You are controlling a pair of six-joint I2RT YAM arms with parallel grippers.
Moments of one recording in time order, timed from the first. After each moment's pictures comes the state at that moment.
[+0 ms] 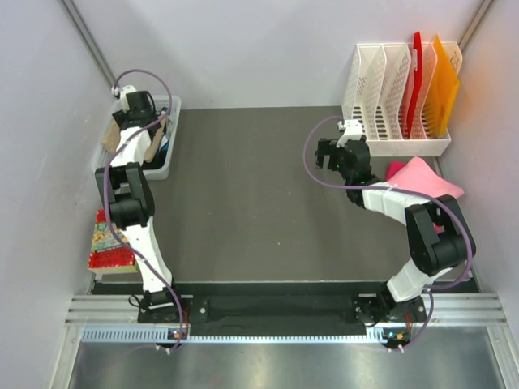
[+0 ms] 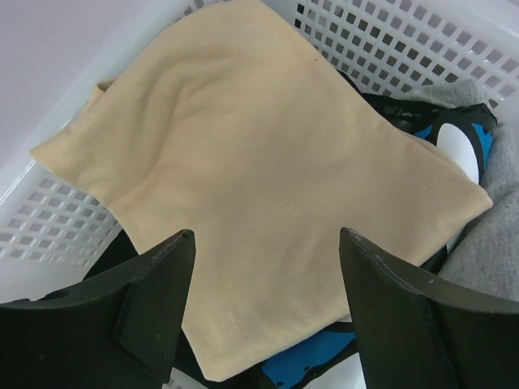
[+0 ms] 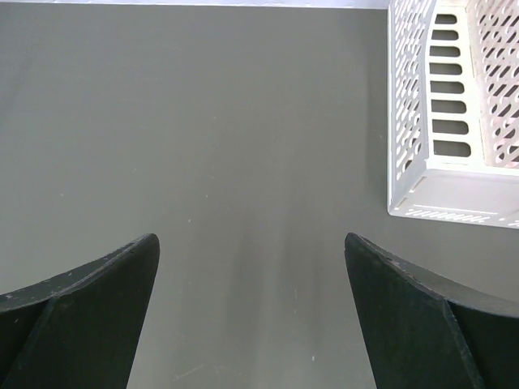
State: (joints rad) left arm 0.17 2.14 1.81 -0.24 -0.42 -0.24; right arm 0.34 1.61 0.87 0.47 0.15 0.13
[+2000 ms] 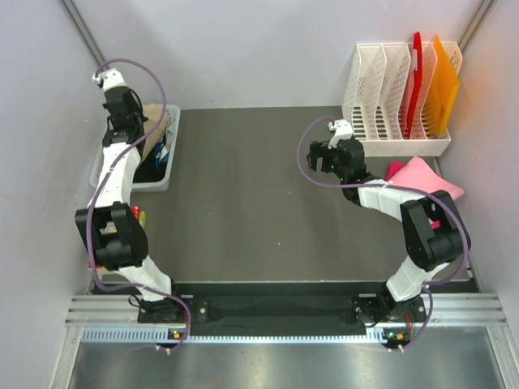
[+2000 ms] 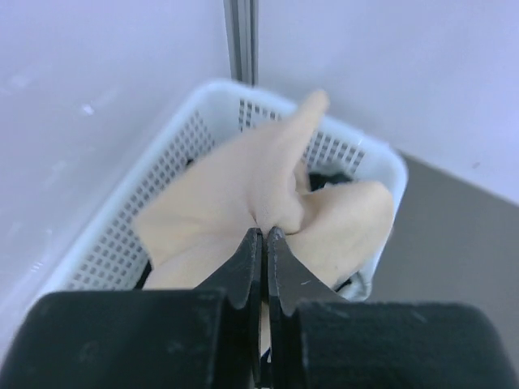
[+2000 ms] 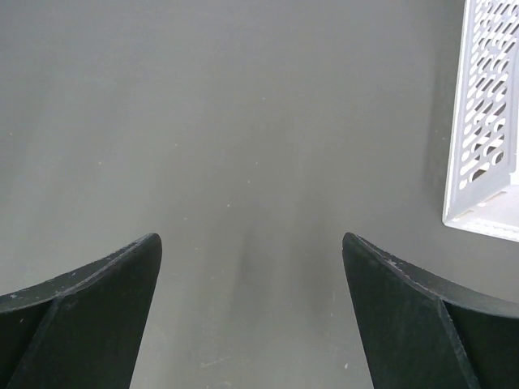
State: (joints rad) left arm 0.15 1.69 1.52 -0.12 -0.30 -0.16; right arm 0.36 1.65 0.91 0.44 0.05 0.11
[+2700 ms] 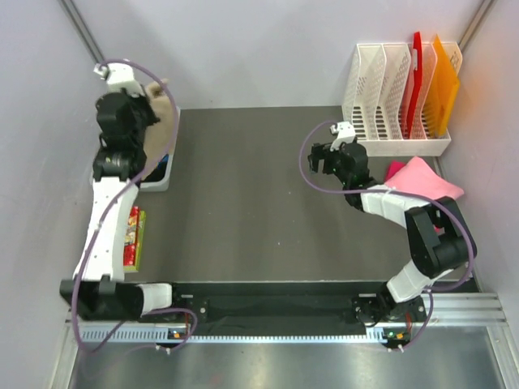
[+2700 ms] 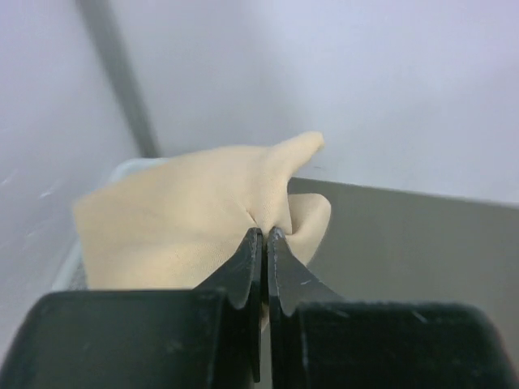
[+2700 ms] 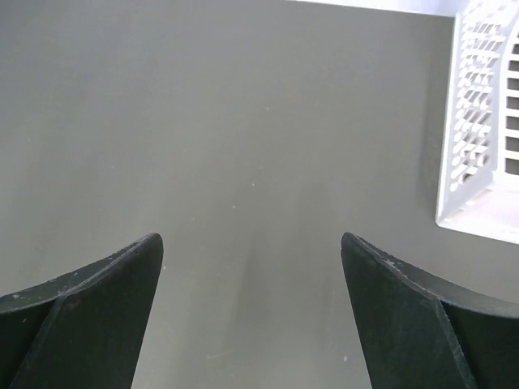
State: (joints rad) left arm 0.03 1.31 1.48 -0.22 -0.14 -0.08; right arm 0.37 1.60 0.85 0.49 0.05 0.11
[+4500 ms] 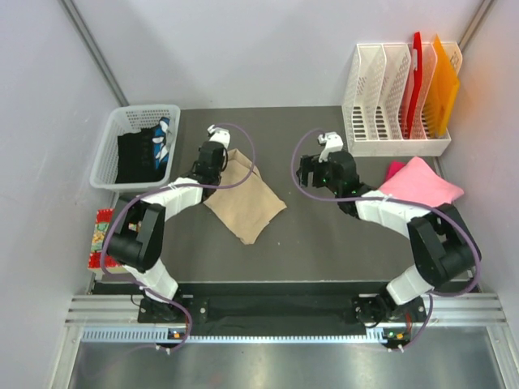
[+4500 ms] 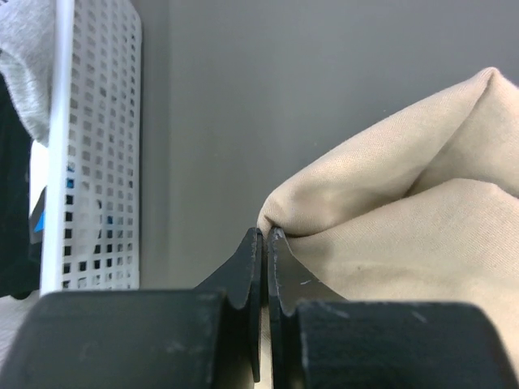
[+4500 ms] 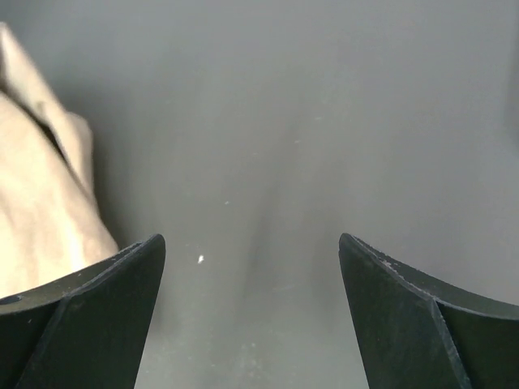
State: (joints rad) left arm -0.36 1.67 0.99 0.12 -0.47 0.12; right arm 0.49 1.51 0.80 0.34 0.09 0.20
